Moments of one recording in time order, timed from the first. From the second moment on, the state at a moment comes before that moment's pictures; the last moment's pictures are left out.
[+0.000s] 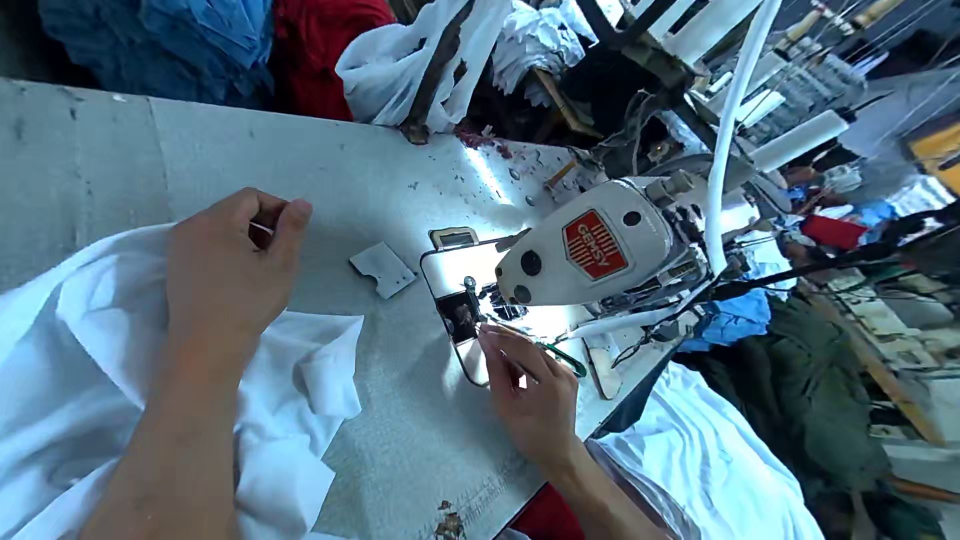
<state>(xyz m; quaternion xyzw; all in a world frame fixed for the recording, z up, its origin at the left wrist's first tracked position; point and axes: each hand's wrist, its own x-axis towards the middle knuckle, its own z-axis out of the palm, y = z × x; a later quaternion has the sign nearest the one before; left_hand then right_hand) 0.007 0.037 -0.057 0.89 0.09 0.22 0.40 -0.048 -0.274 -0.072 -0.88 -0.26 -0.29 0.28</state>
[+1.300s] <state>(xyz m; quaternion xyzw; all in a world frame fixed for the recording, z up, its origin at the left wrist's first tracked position) 0.007 0.035 -0.055 0.89 0.10 0.20 0.41 -0.043 -0.271 -0.068 -0.93 -0.27 -0.21 0.13</state>
